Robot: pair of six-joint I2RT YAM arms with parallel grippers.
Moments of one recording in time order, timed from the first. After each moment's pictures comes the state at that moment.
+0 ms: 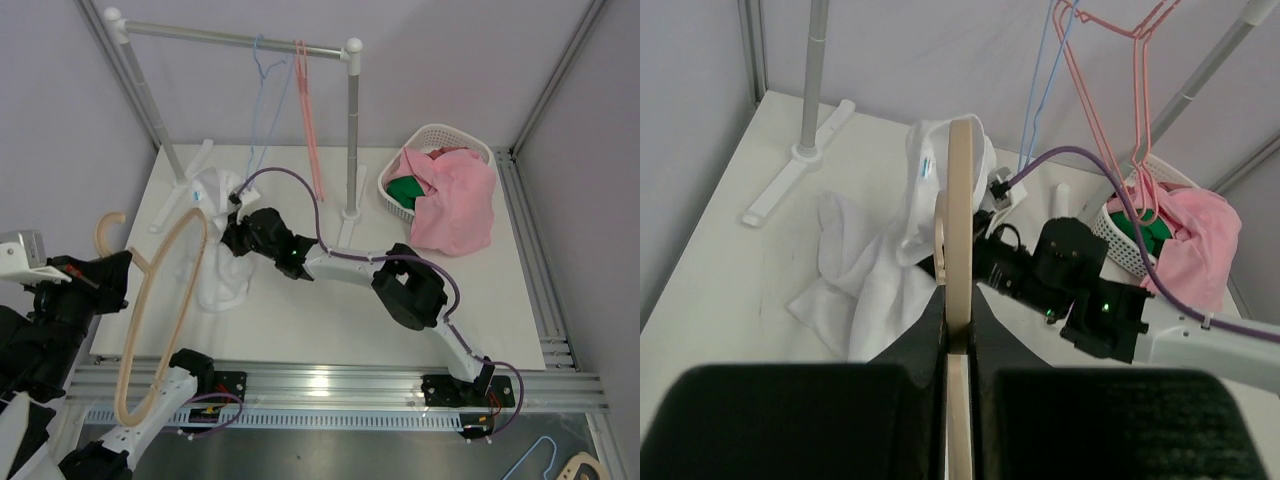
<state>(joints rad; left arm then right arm) -0.31 0.64 1.76 -1.22 -0.26 -0.34 1.07 2.26 1.74 0.33 0.03 0.37</state>
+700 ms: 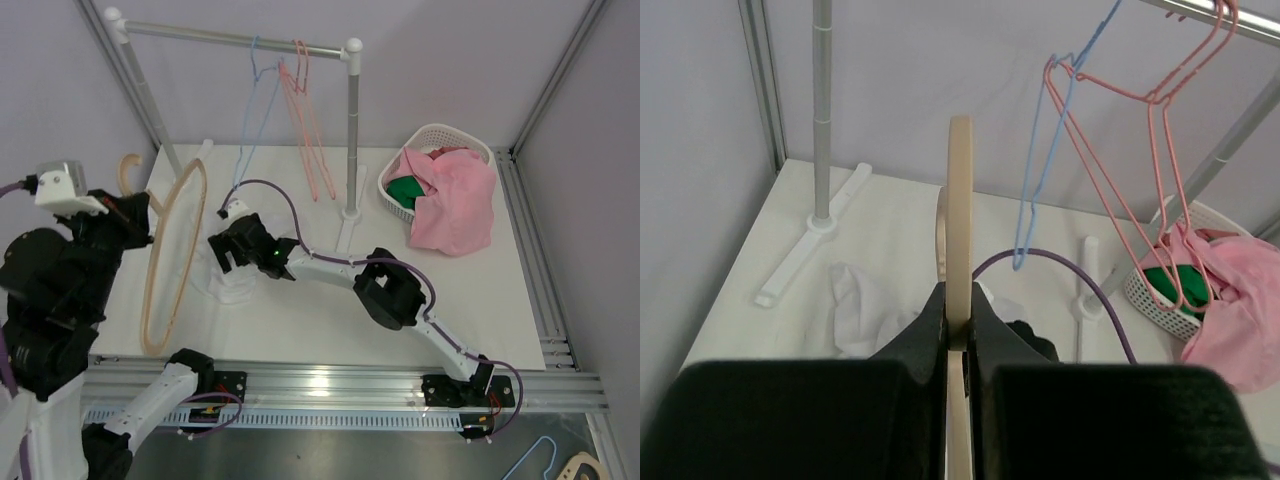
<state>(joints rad) -0.31 0.75 1.65 -0.92 -0.31 -0.23 1.07 2.43 1.97 -0.04 0.21 0.30</state>
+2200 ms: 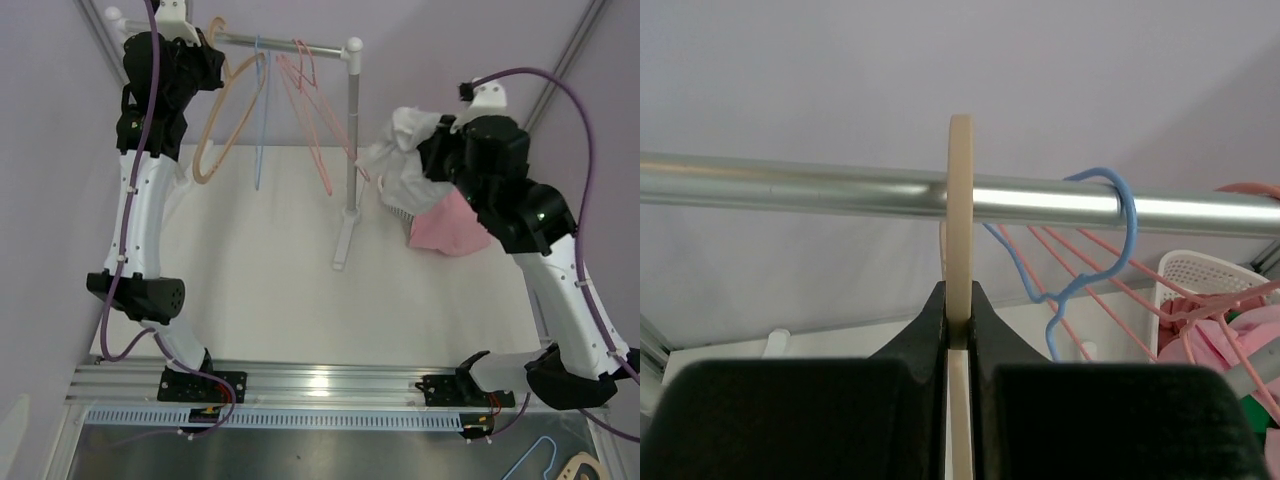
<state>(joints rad) -0.13 1.74 2.24 -0.48 0.11 -0.10 0.65 1.29 1.81 -0.81 0.37 0.27</state>
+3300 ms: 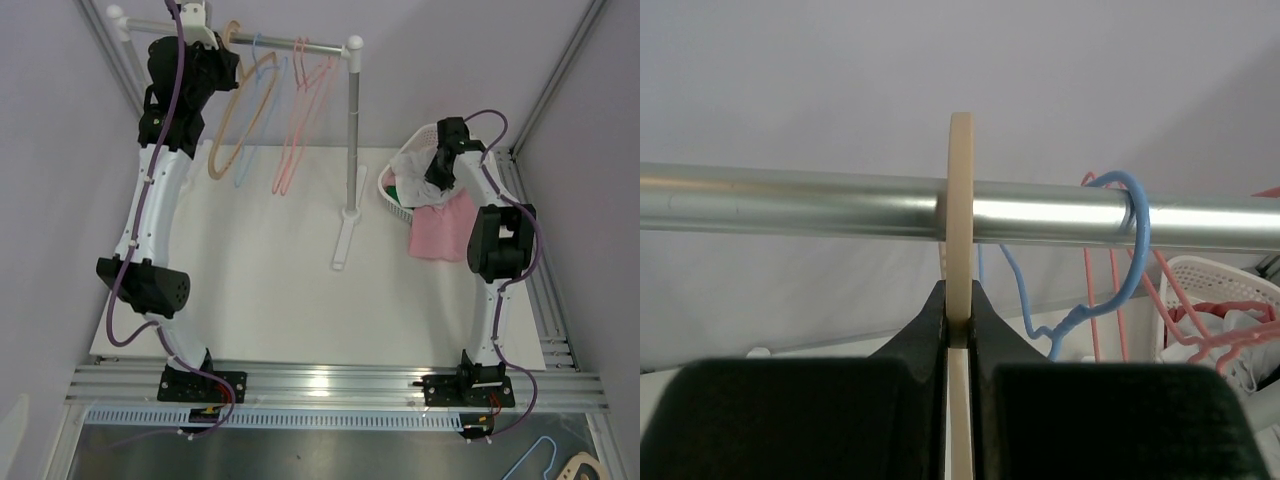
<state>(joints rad) -0.16 1.81 2.20 -0.36 0.09 -0.10 0.08 2.20 1.97 -0.76 0.17 0.53</state>
